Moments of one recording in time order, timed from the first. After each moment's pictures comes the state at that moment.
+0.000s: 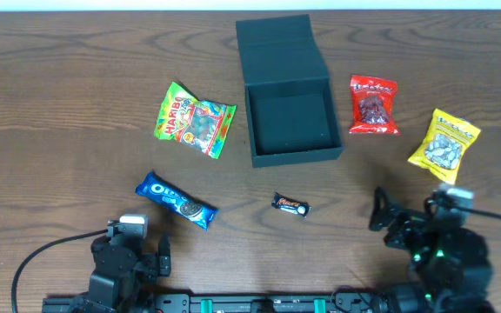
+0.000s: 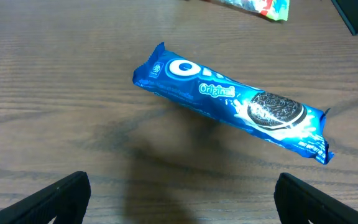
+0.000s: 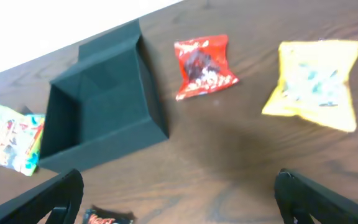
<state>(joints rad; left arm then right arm) -0.35 0.01 0.36 -1.11 -0.19 -0.17 0.13 0.33 0.70 -0.88 0.11 0.42</state>
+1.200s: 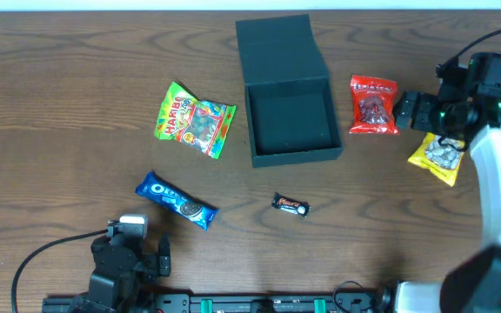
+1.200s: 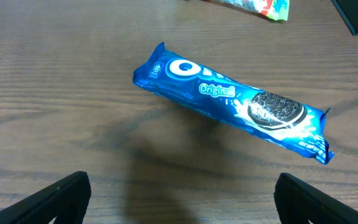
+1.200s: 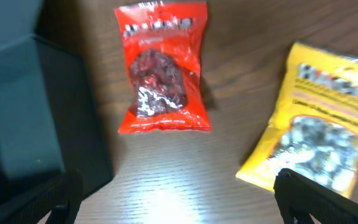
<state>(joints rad) -0.35 0.01 0.36 -1.11 -0.19 -0.17 -0.25 1.57 1.29 -0.83 -0.20 0.03</state>
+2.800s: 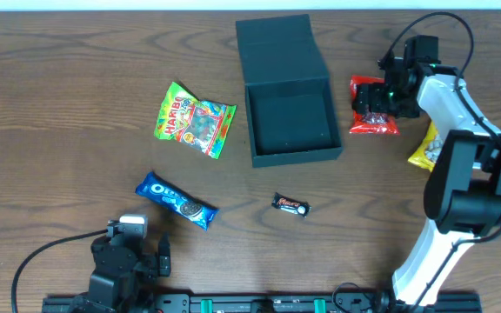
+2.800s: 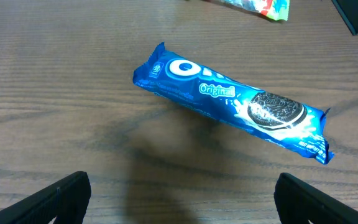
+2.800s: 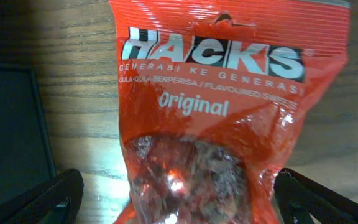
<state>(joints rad) -0.35 0.01 0.36 -1.11 -0.19 -0.17 -0.11 2.09 1.51 -0.70 -0.18 -0.03</state>
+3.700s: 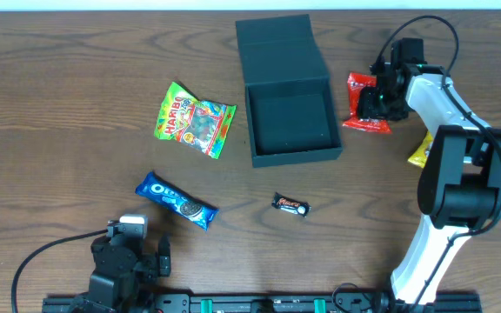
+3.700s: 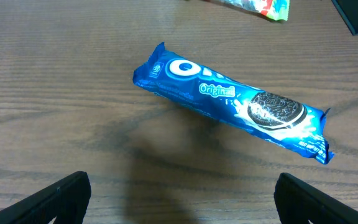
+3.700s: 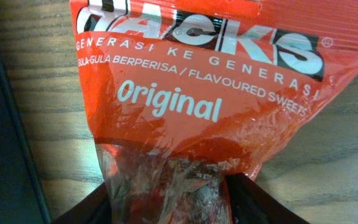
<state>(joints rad) -0.35 0.01 0.36 -1.11 -0.19 -0.17 -0.07 2.12 1.52 -0.72 -0.12 0.01</state>
